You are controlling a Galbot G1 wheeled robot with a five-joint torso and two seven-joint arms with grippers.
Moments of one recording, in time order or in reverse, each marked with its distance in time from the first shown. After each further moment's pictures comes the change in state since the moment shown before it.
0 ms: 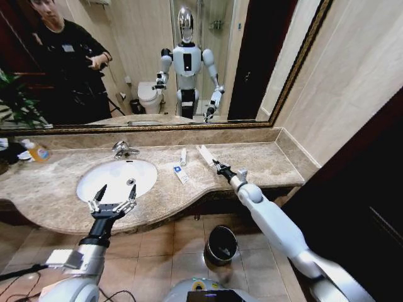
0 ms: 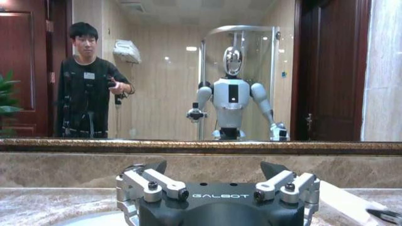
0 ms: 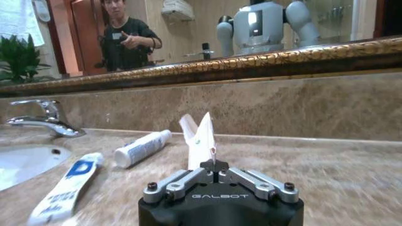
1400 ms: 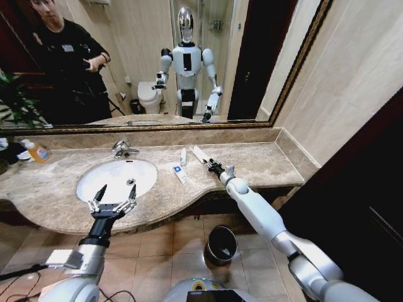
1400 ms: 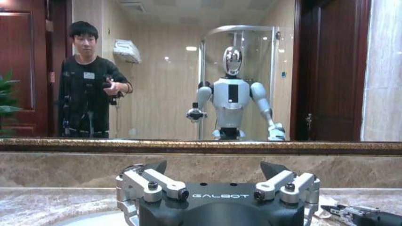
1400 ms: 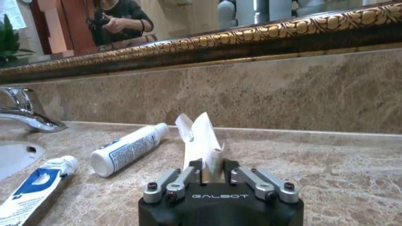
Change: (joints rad) left arm 0.000 0.000 0.000 0.000 0.000 0.000 0.000; right arm 0.272 0.157 -0.158 -0.330 -0.008 0.012 0.037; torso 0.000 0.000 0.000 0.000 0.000
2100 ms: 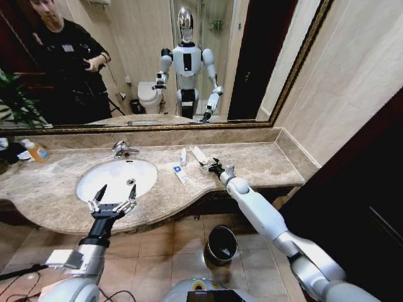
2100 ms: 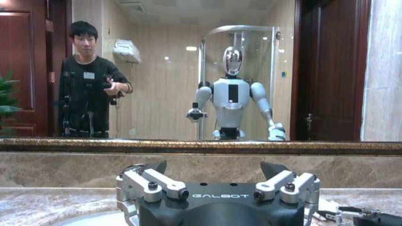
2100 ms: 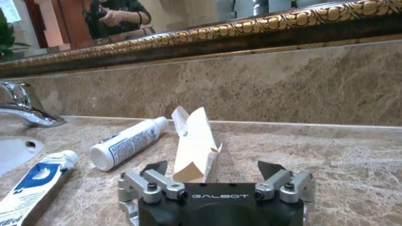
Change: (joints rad) left arm 0.000 0.000 0.000 0.000 0.000 0.000 0.000; right arm -0.001 -0.006 -0.007 0.012 0.013 -0.037 0.015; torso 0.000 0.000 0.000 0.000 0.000
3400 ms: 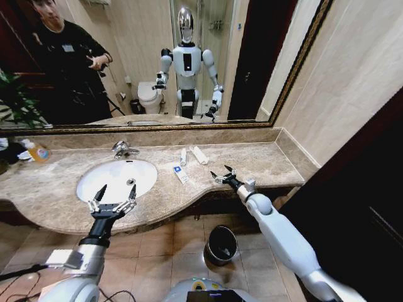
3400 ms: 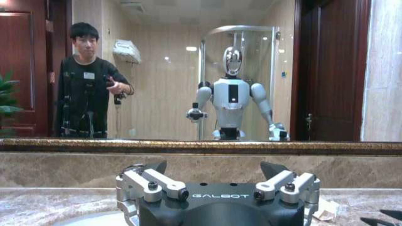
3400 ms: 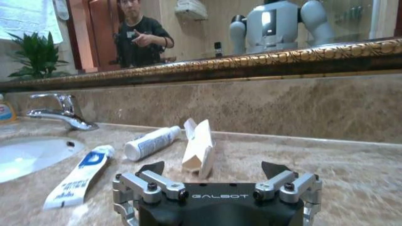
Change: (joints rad) left arm 0.000 0.000 0.000 0.000 0.000 0.000 0.000; right arm -0.256 -0.119 0.198 0.276 -0.061 0.022 -0.149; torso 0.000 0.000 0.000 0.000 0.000
